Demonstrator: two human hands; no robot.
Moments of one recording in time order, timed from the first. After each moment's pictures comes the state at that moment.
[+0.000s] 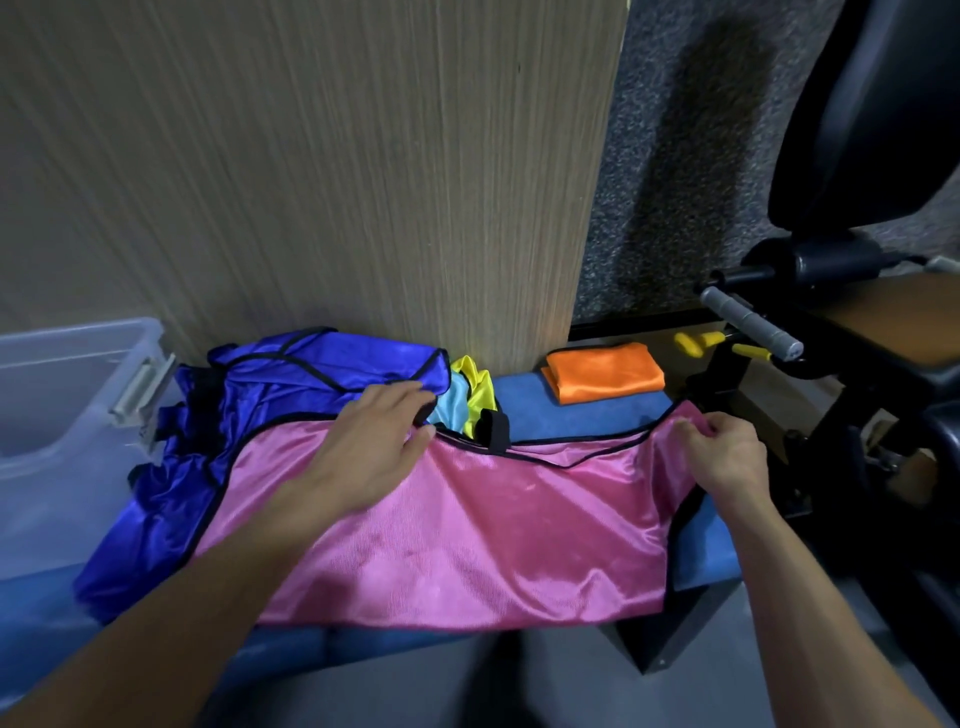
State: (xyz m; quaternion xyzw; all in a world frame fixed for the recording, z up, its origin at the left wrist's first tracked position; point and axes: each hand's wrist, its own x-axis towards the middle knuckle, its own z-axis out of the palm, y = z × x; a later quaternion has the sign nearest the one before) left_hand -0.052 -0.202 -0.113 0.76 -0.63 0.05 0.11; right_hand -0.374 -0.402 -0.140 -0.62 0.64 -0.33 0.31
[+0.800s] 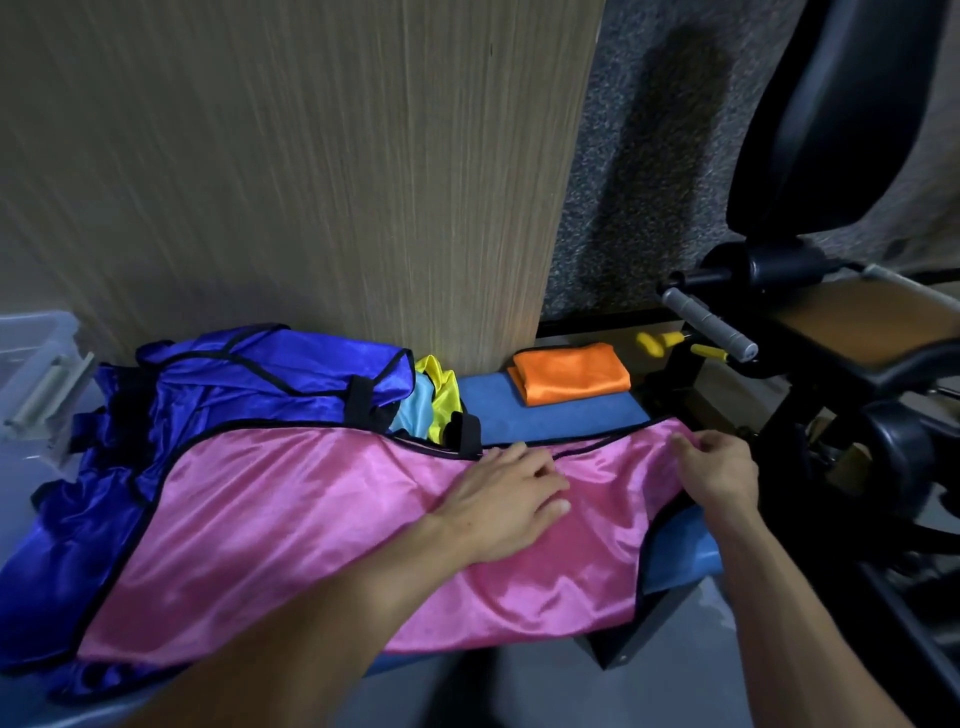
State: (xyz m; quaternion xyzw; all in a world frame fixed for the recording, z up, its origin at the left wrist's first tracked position) left_hand -0.174 -0.282 -0.169 0.60 -0.79 -0.01 0.11; right_hand -0.395 -0.414 -0.151 -0.57 0.67 -0.34 0.32
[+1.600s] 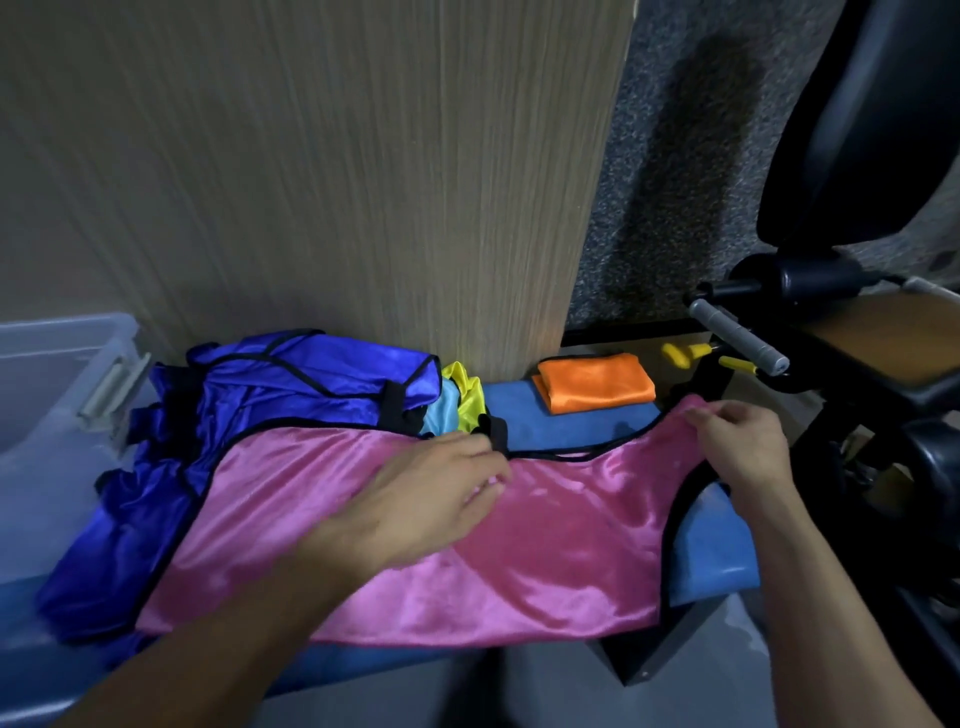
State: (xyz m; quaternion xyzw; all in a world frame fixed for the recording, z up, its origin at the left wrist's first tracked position) left_hand -0.115 -0.214 -0.115 0.60 -0.77 0.06 0.20; right_hand -0.379 -0.402 -0.098 -0.59 0.62 -0.38 0.36
